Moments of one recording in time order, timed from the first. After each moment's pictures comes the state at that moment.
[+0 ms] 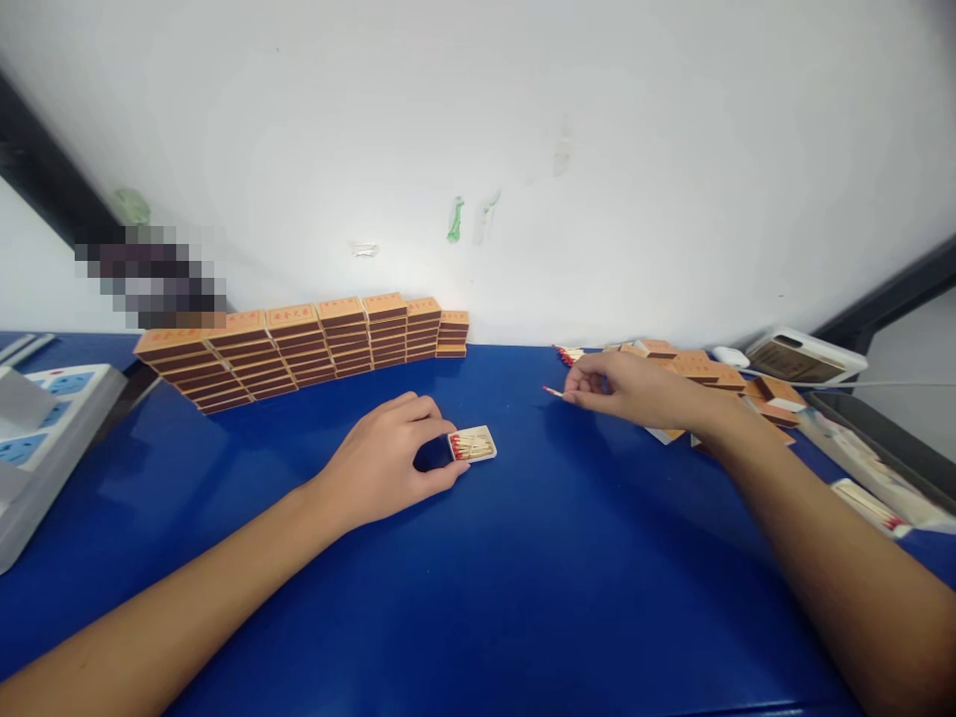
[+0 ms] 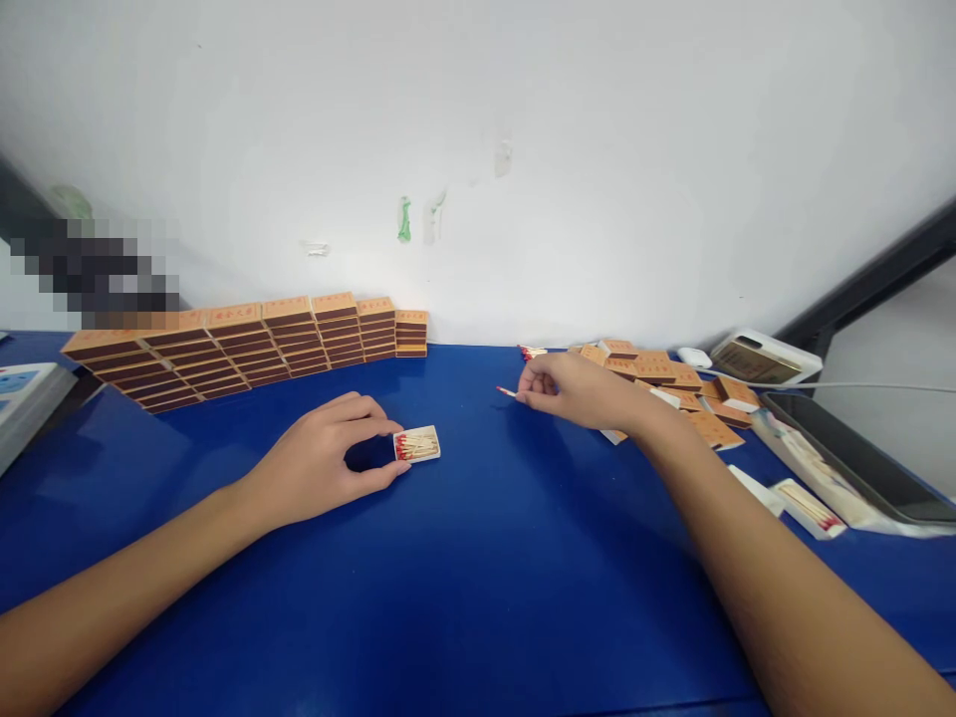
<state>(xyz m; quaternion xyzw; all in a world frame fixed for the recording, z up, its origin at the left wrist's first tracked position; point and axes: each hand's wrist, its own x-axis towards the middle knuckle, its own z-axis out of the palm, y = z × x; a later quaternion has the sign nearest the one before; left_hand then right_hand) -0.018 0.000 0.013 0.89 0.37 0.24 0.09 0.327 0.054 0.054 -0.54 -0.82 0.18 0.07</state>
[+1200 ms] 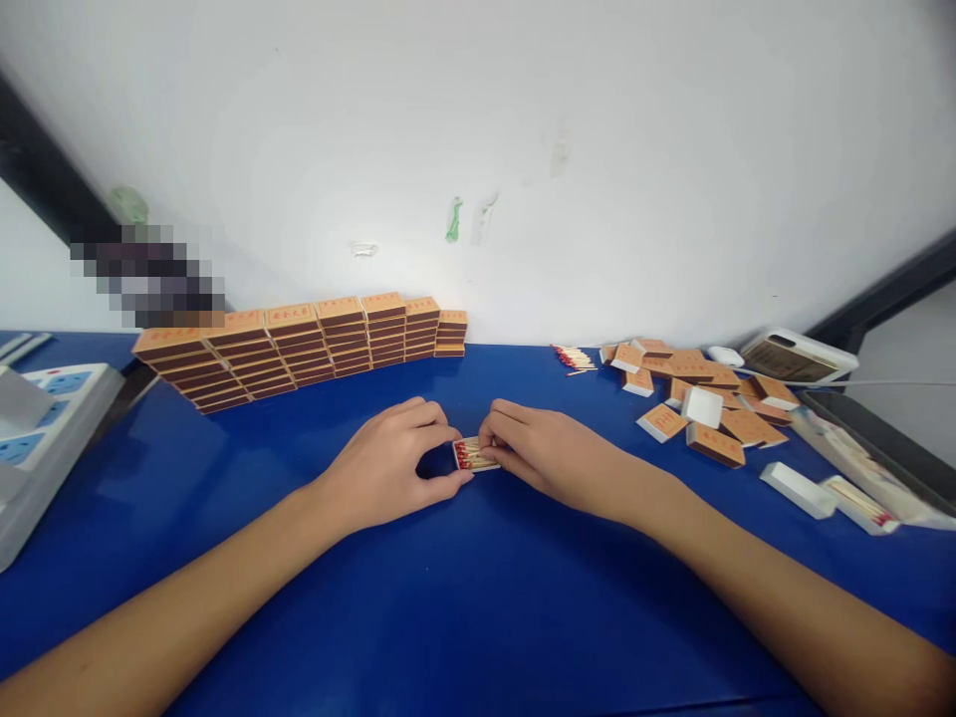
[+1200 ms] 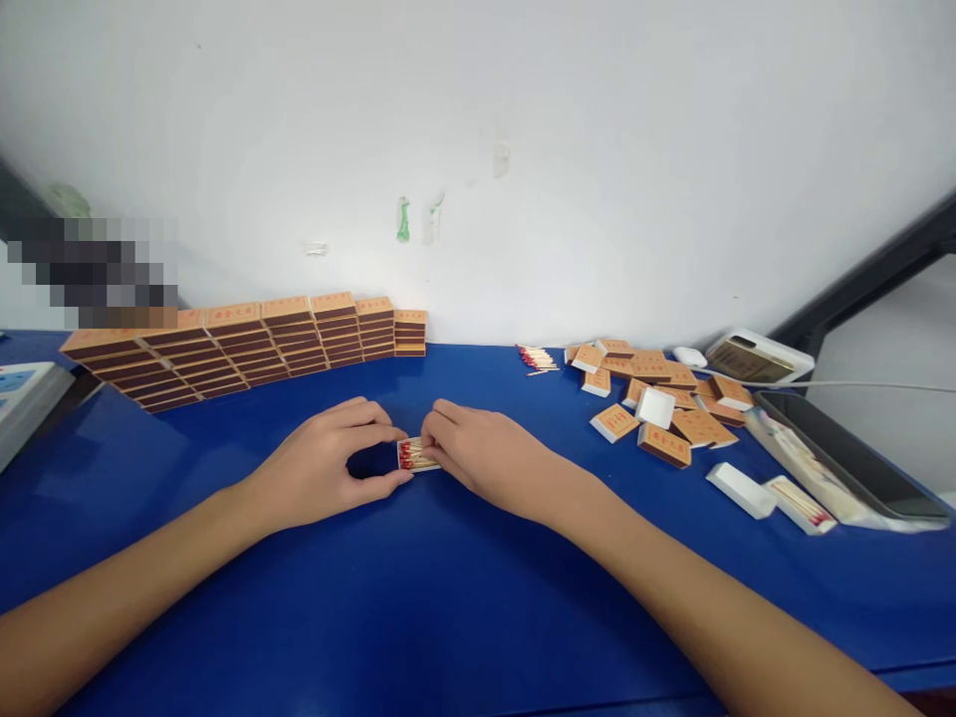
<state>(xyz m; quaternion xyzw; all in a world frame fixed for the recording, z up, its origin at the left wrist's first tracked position) -0.016 -0.001 0.009 0.91 0.33 0.24 0.10 0.233 -0.007 0.035 -0.37 -0.92 0.09 0.10</state>
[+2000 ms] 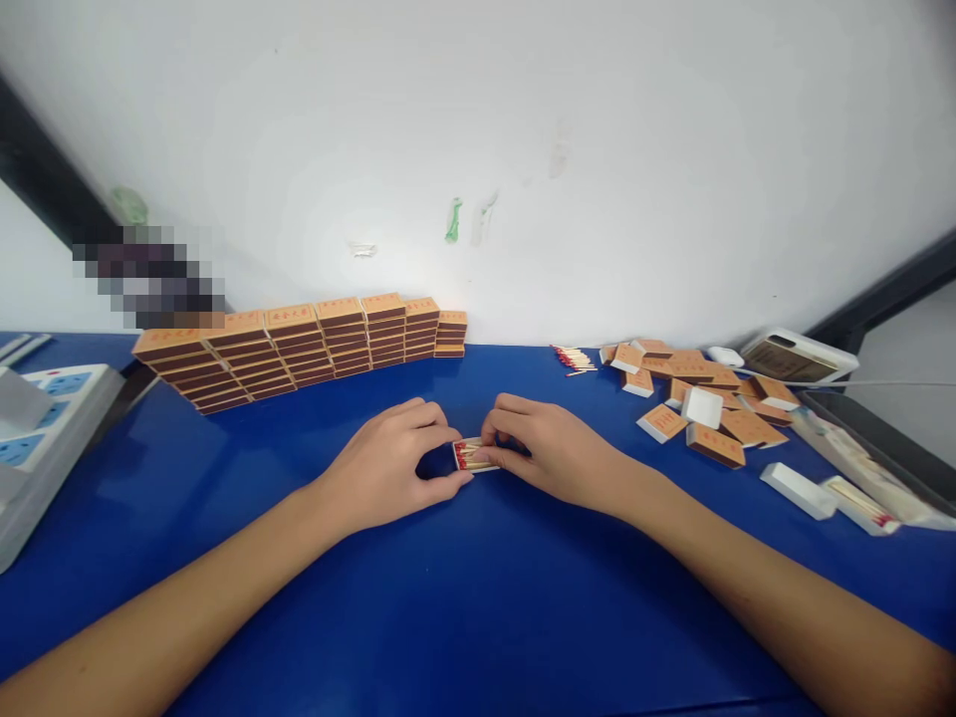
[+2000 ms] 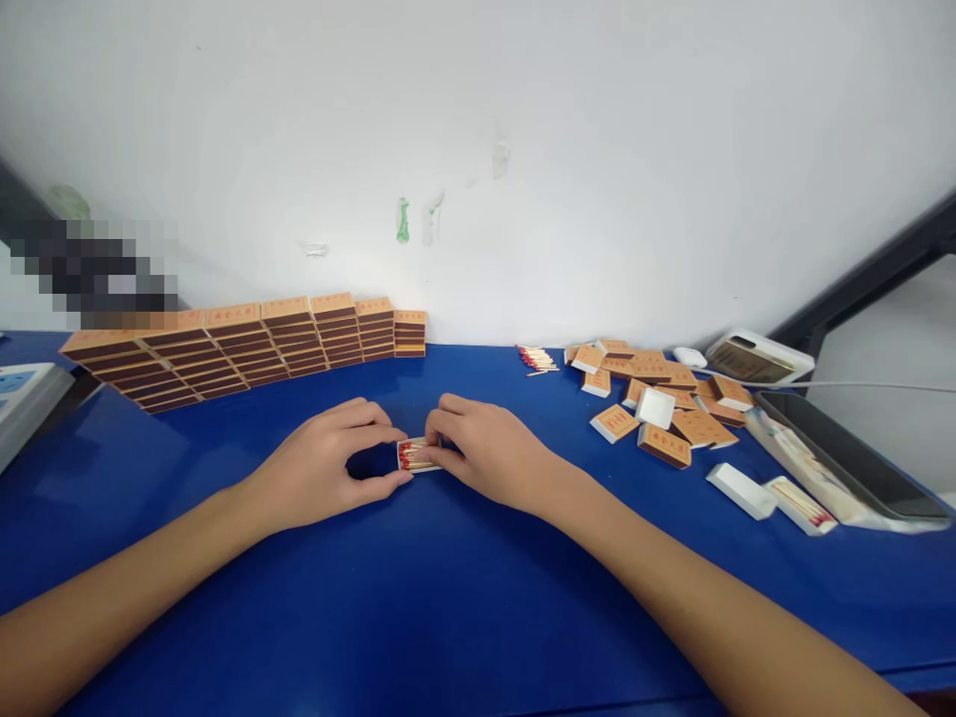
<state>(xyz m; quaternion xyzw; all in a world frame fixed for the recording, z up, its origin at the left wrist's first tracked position) -0.016 -0.002 0.011 0.91 0.34 0.24 0.10 0.235 0.000 0.024 -0.39 -0.90 0.14 0.16</state>
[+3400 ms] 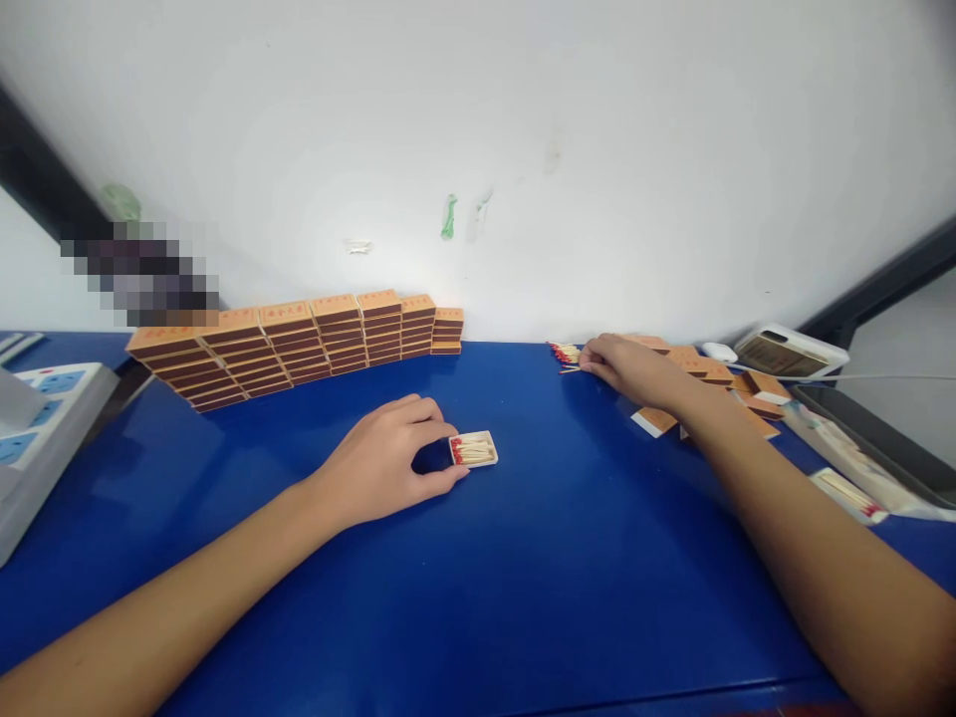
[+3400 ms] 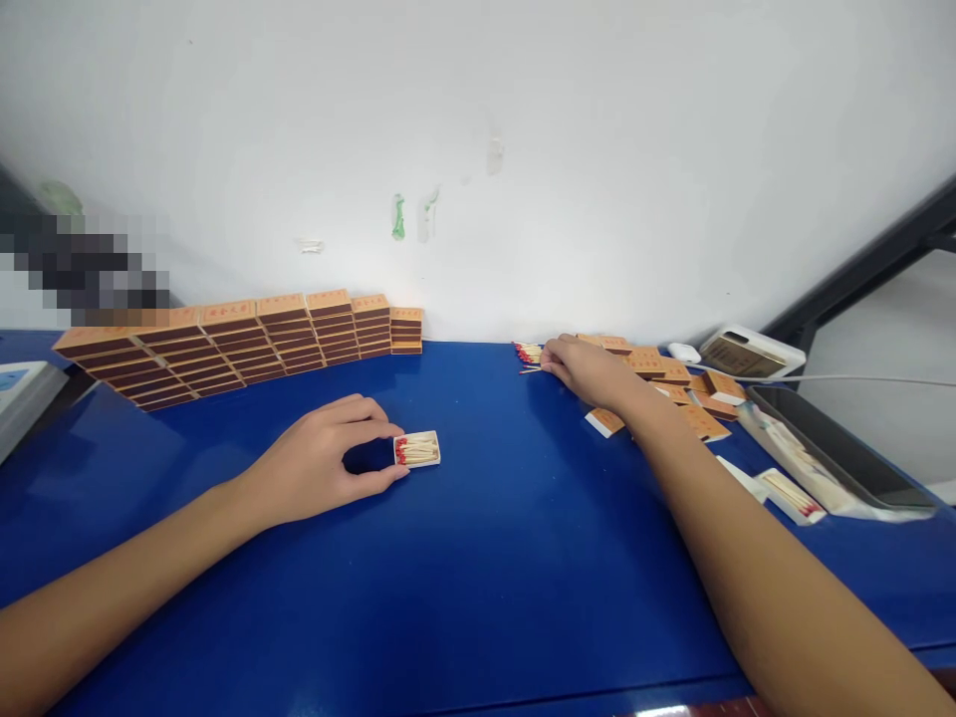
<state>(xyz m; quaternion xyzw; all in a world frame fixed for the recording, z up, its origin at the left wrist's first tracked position) -0.016 -0.001 0.012 0.91 0.34 0.23 0.10 0.389 0.097 0.014 -0.56 -0.82 0.03 0.08</state>
